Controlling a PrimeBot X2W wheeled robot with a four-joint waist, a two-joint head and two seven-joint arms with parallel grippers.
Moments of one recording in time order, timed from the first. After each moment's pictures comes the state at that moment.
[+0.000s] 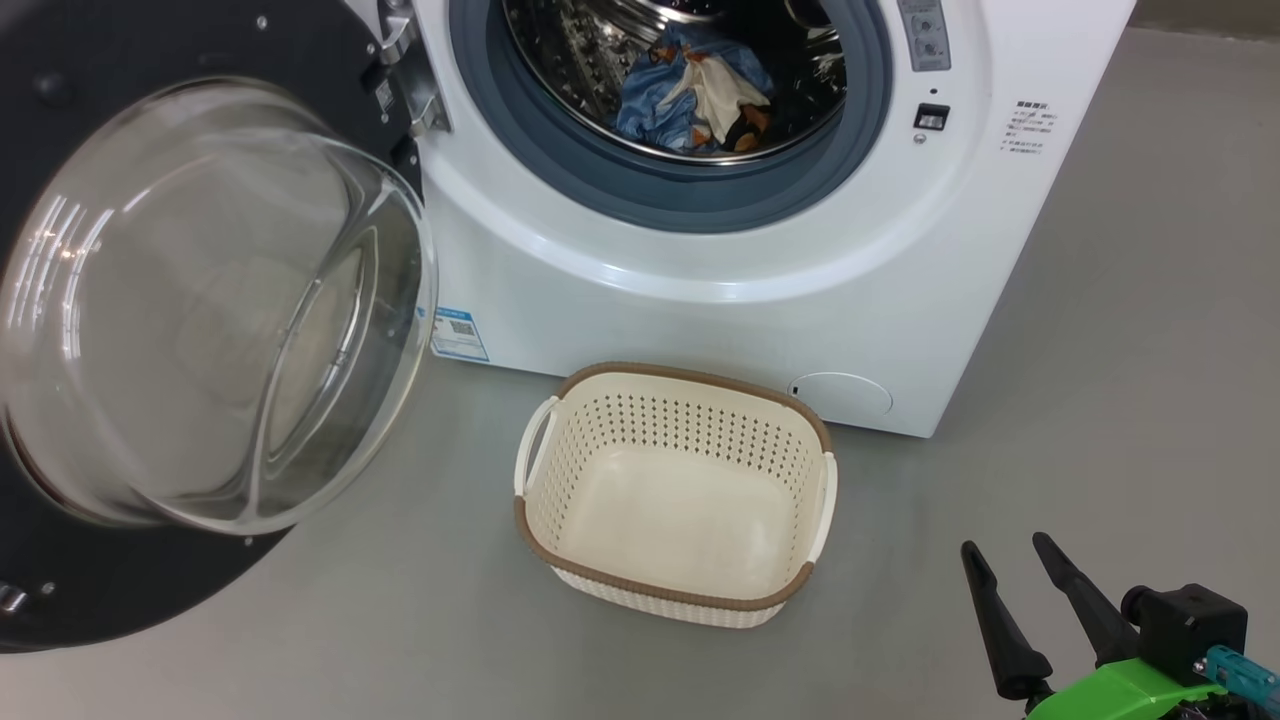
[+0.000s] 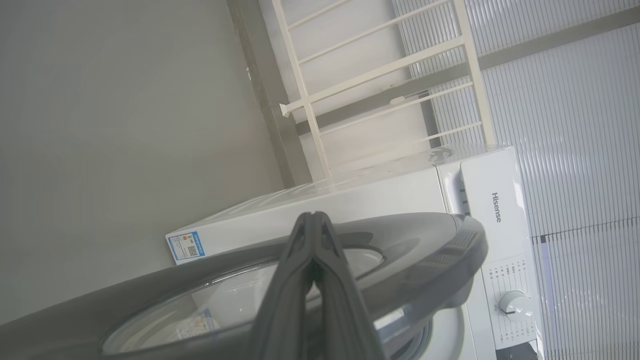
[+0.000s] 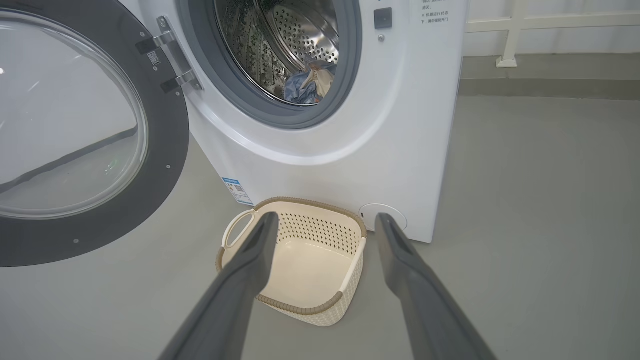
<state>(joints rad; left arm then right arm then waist) -0.69 0.59 0.34 0.71 -1.50 0.09 0.61 0.15 -0.07 0.01 -0.06 0.28 0.13 0.07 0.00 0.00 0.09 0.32</state>
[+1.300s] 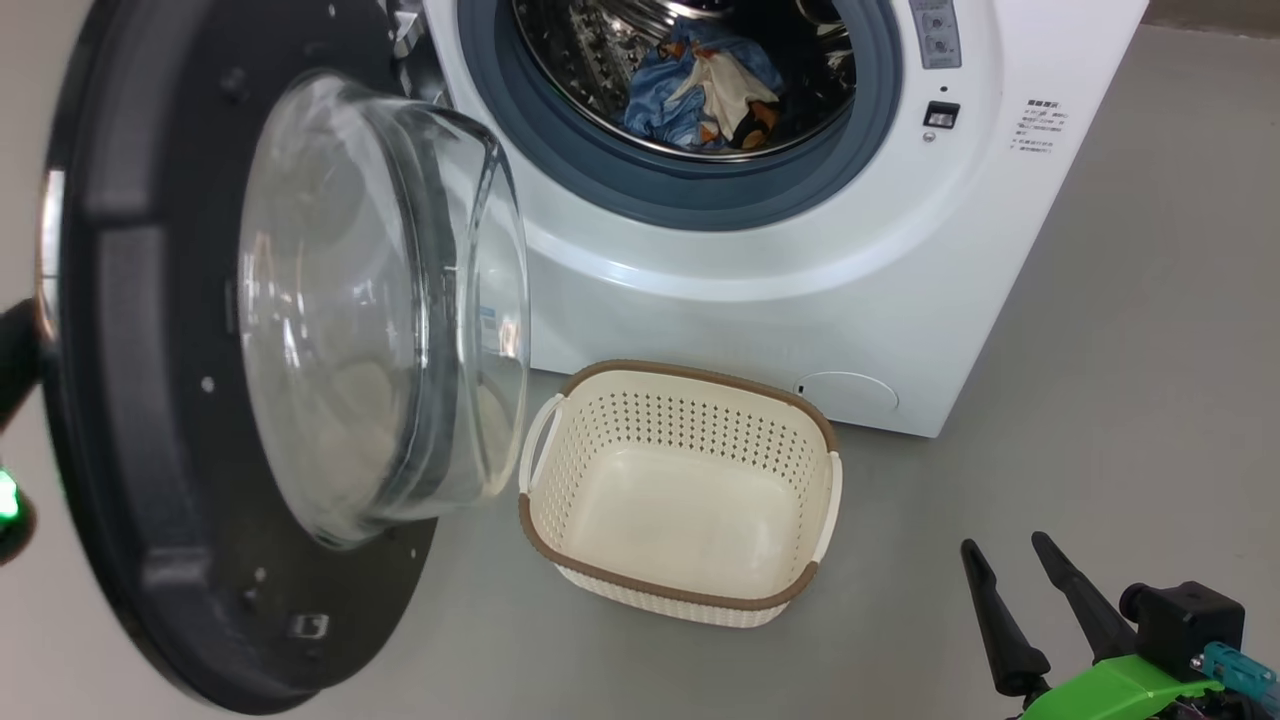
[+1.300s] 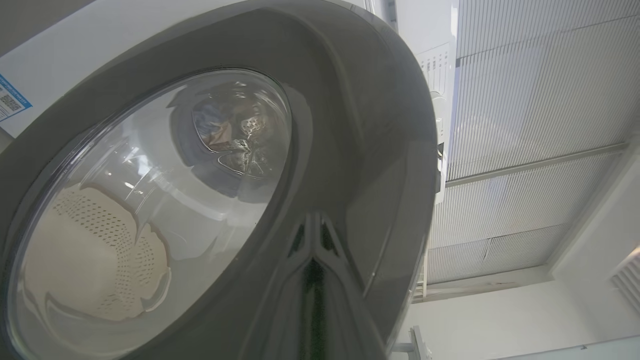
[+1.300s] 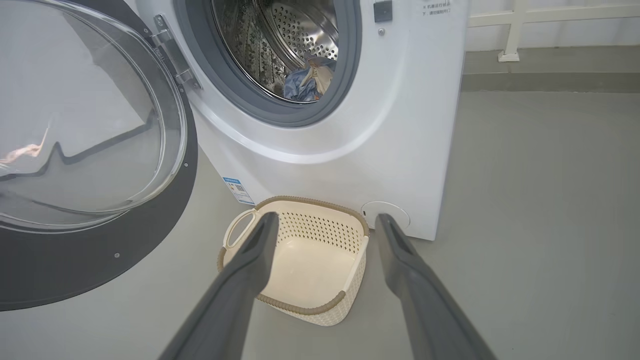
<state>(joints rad) -0.55 0.41 0.26 0.25 -1.71 0.14 0.97 0.14 -0.07 0.01 -0.04 0.29 0.13 0.06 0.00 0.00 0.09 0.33</state>
